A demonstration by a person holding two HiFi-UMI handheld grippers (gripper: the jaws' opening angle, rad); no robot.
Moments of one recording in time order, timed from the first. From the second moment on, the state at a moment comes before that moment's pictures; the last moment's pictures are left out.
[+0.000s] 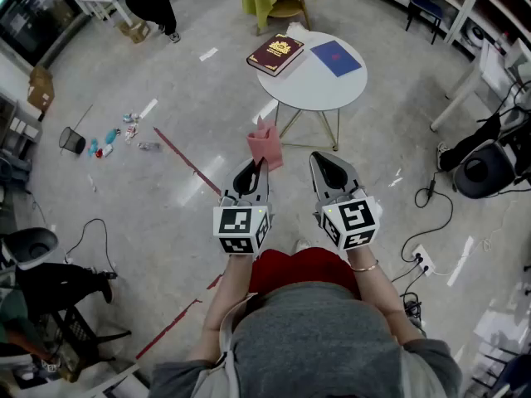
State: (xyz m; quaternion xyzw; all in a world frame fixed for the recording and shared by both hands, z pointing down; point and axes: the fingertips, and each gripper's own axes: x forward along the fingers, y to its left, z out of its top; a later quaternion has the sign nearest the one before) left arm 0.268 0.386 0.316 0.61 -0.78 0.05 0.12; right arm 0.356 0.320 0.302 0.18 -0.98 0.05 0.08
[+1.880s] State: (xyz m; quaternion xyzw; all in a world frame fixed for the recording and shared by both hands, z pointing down) left arm 0.063 0.242 0.359 0.61 -0.78 0.06 0.15; right arm 0.179 0.160 0.366 0.22 -0.96 0.12 0.11
